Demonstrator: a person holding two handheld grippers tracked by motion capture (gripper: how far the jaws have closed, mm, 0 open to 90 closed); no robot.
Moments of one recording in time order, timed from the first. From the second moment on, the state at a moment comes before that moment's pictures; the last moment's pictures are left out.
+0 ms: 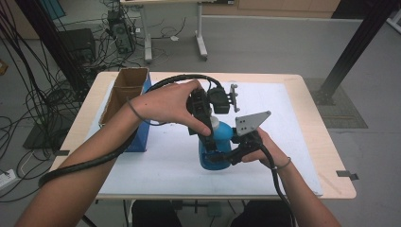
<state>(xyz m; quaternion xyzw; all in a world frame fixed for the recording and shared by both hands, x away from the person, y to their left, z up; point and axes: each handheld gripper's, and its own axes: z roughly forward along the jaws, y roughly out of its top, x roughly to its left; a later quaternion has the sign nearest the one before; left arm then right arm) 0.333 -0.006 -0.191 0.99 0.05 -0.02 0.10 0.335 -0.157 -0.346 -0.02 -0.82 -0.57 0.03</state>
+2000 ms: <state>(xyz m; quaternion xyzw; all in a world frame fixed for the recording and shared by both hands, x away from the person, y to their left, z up) 0.329 -0.012 -0.190 1.00 0.03 -0.01 0.08 0.333 -0.154 -0.342 -0.01 -0.82 -0.57 0.03</state>
